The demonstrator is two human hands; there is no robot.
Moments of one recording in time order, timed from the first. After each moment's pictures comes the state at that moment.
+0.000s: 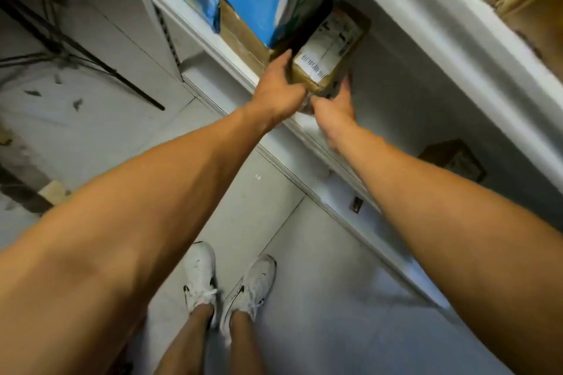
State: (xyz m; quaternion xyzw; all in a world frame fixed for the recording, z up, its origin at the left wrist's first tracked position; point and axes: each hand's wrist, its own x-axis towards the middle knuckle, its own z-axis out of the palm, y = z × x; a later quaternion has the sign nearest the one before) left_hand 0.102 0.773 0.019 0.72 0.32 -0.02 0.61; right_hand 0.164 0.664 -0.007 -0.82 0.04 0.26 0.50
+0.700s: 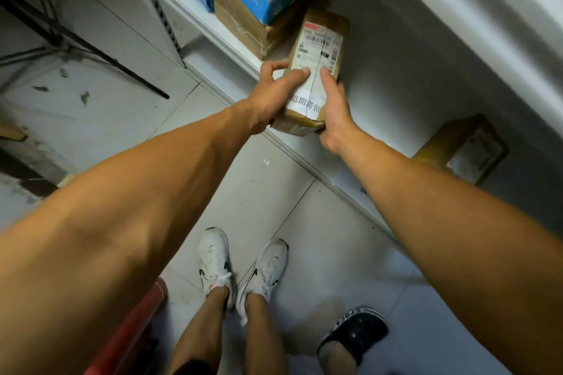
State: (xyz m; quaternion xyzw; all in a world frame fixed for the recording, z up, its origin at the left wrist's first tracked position) left_hand 0.083 0.771 -0.005 0.58 0.37 -0.14 0.72; right_hand 0.142 0.650 -0.020 -0.66 0.17 0.33 0.65
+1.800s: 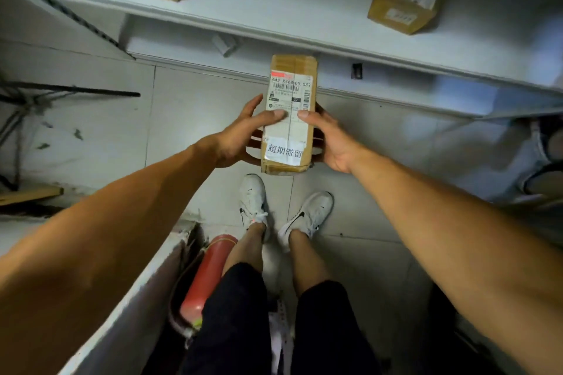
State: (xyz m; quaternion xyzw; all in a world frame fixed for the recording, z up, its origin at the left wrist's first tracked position) left_hand -0.064 0.712 0.010 0.61 0.21 -0.46 0.61; right_hand -0.061 0.506 -0.005 -0.58 0.29 0.41 0.64
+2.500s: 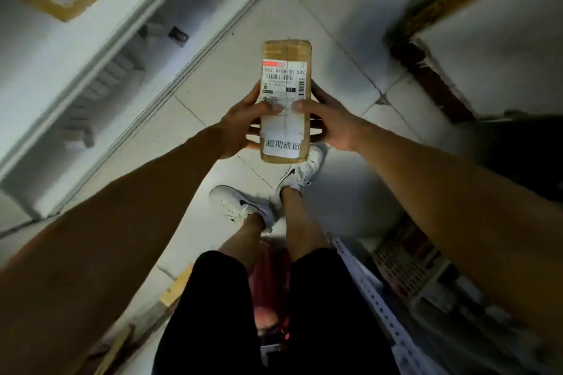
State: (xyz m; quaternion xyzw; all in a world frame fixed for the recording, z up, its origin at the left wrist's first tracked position) left_hand -0.140 0.395 0.000 0.61 -0.05 -0.69 0.38; right_hand -0.292 0.252 -0.006 -0.42 0.46 0.15 0.77
